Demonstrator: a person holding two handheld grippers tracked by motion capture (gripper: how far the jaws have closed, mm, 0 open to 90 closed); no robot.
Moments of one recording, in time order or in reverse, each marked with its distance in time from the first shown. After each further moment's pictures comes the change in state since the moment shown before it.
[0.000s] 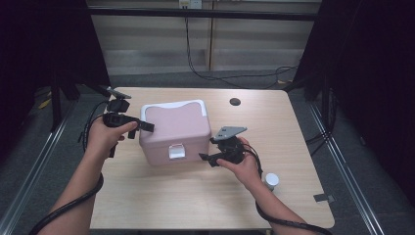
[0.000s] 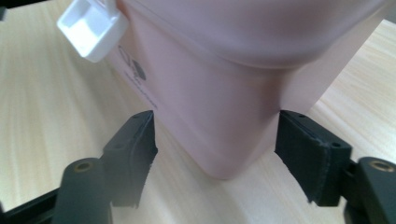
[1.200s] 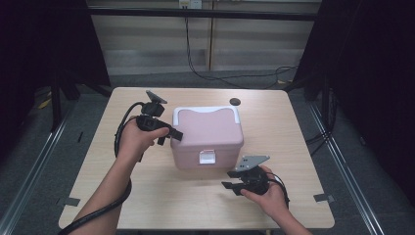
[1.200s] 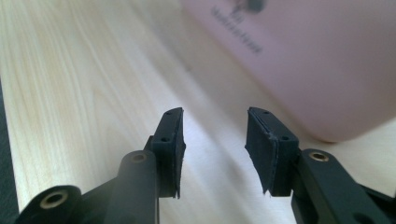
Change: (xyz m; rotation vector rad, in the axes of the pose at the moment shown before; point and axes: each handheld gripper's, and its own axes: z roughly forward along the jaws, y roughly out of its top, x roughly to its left) left arm -0.082 0.007 0.034 0.117 -0.063 0.092; right arm 0.037 -0.067 -0.063 0.156 0.034 0.023
